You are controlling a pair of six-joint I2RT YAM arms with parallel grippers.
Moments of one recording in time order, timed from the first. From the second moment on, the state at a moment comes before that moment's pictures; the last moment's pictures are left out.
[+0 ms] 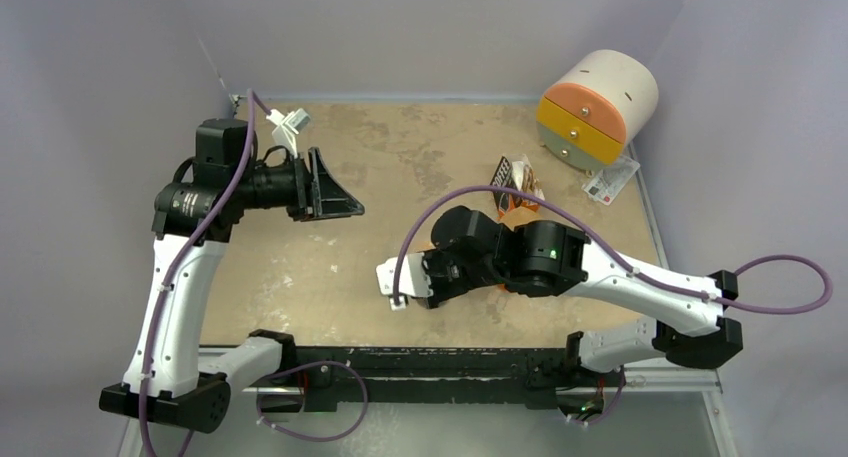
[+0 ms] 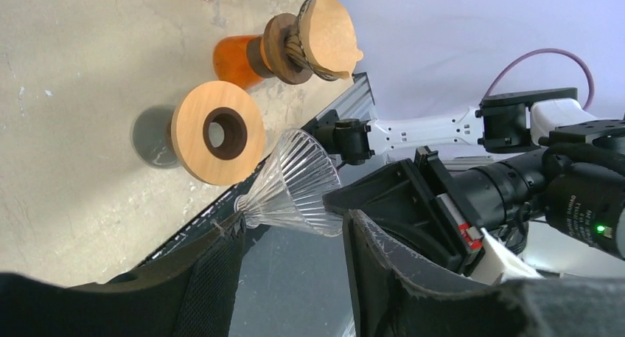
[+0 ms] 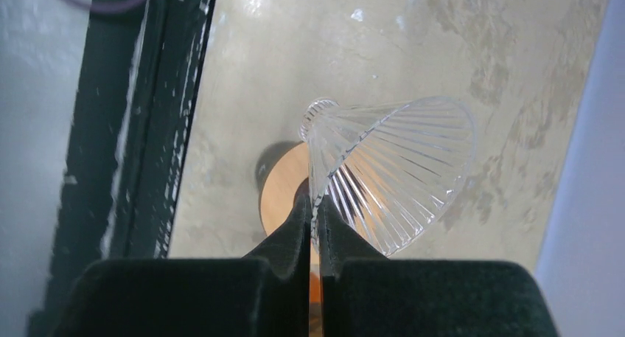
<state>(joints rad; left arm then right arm) -0.16 1.07 1.47 -1.06 0.89 -0.48 1.29 1.30 1.52 -0.95 -0.05 -0.54</state>
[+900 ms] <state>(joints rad) -0.67 1.27 1.54 -1.20 0.47 -0.44 1.46 1.38 1.60 -1.25 0.12 -1.14</state>
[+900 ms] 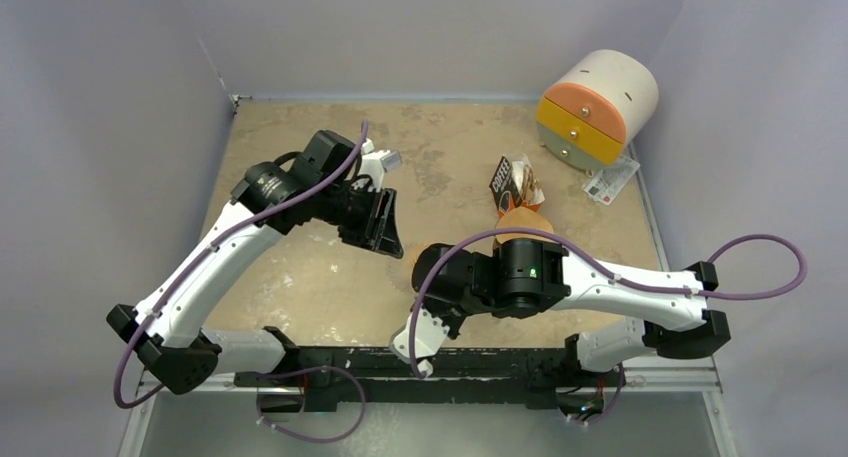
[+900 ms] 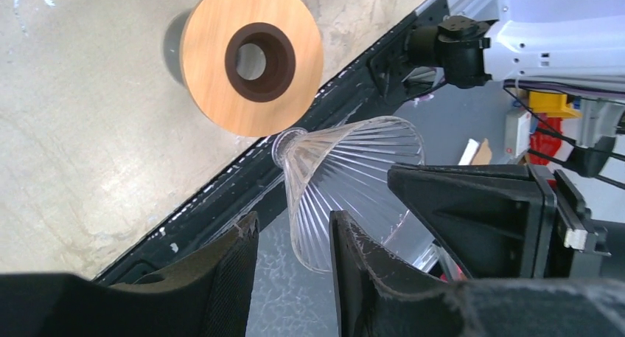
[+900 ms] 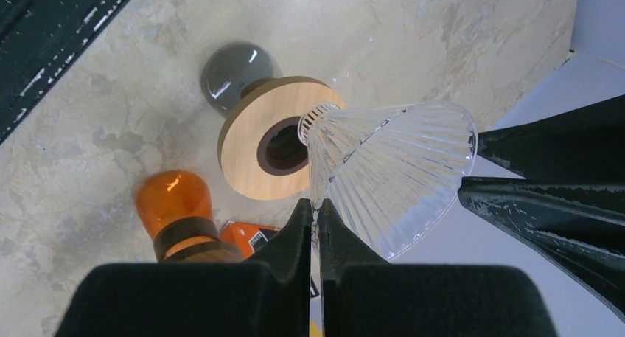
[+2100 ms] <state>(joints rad) -0.75 1.30 1.54 -1.21 0.35 -0.47 1.46 1.40 1.62 -1.24 0.19 -1.11</state>
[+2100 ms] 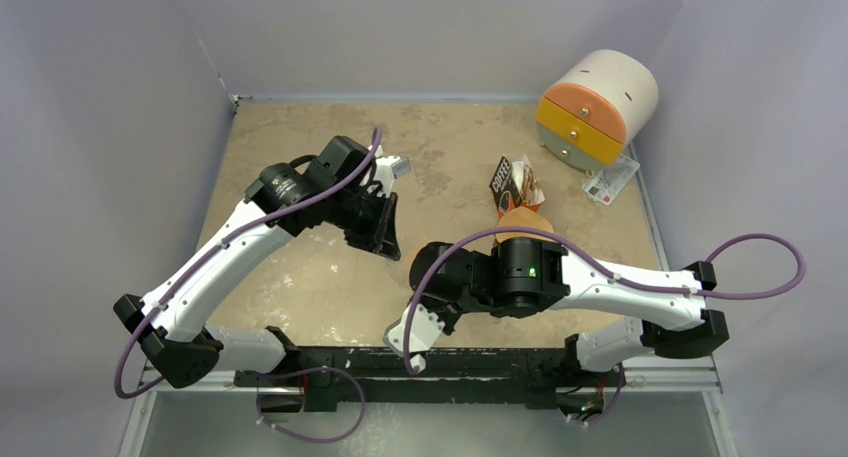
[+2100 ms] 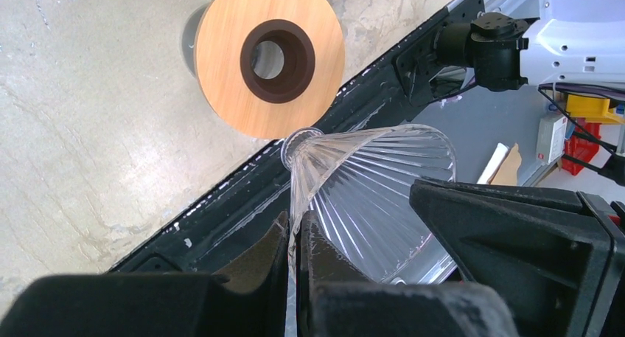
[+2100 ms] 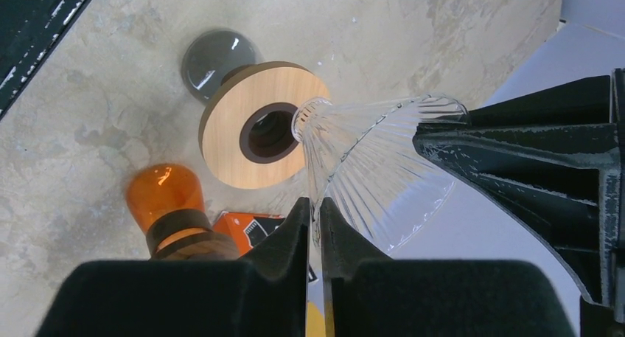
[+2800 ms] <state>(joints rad) -0.75 1.36 1.54 -1.18 0.25 -0.48 1.45 1.19 1.59 -1.05 0.33 -0.75</state>
